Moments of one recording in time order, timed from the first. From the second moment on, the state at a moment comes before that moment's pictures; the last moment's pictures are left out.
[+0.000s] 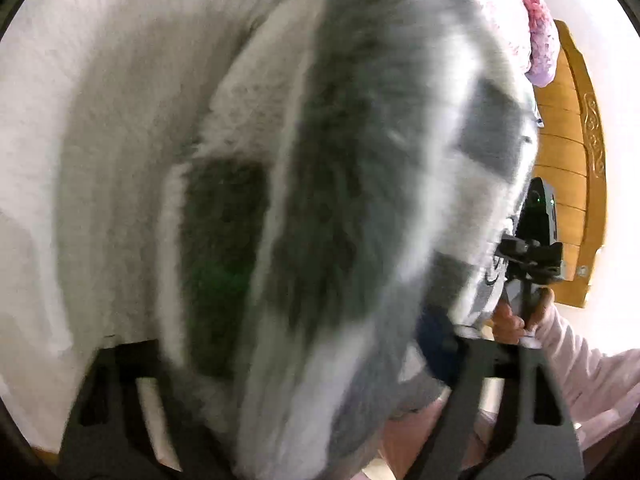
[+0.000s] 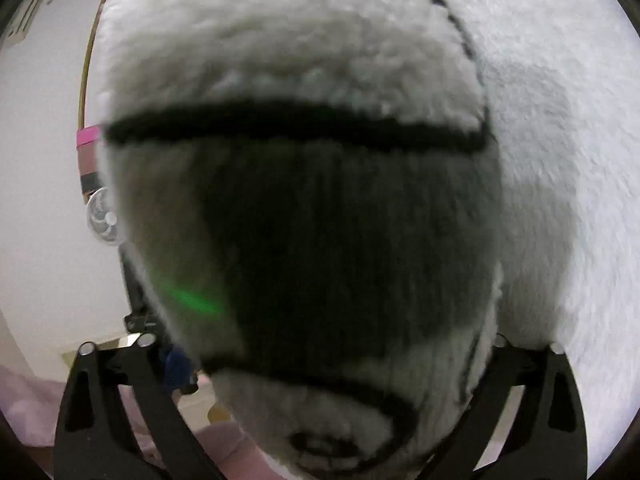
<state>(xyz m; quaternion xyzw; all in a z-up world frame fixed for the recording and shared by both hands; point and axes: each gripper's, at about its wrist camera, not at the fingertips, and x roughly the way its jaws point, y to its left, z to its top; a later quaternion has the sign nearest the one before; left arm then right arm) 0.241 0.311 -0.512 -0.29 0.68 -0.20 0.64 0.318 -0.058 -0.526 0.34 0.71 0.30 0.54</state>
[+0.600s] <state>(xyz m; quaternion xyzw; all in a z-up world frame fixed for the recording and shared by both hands) 0.223 0.269 -0.293 -0.22 0.63 -0.20 0.72 0.288 -0.097 -0.268 0.33 0.65 0.22 0.64</state>
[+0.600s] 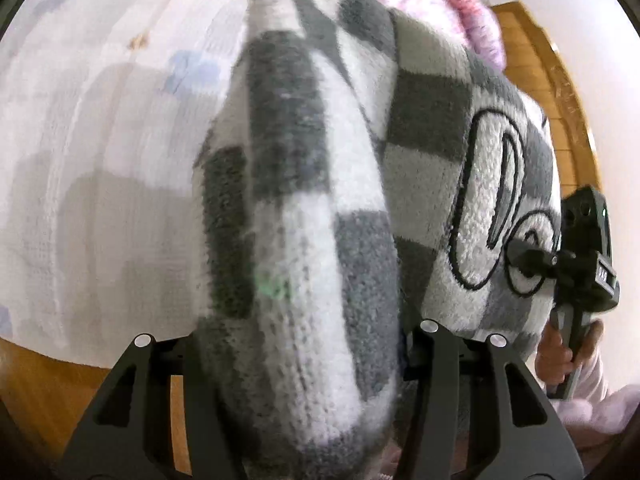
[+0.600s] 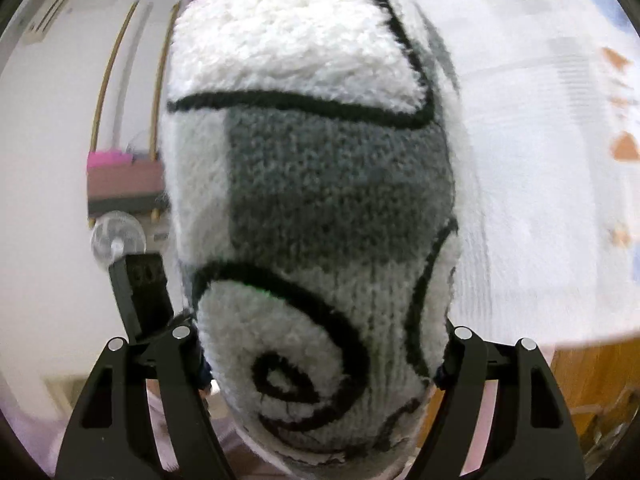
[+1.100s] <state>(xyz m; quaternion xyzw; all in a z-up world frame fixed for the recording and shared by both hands) 0.169 0.119 -0.193 -0.12 0.57 -0.30 0.75 0.121 -0.227 -0.152 0.37 0.52 0.14 0.76</state>
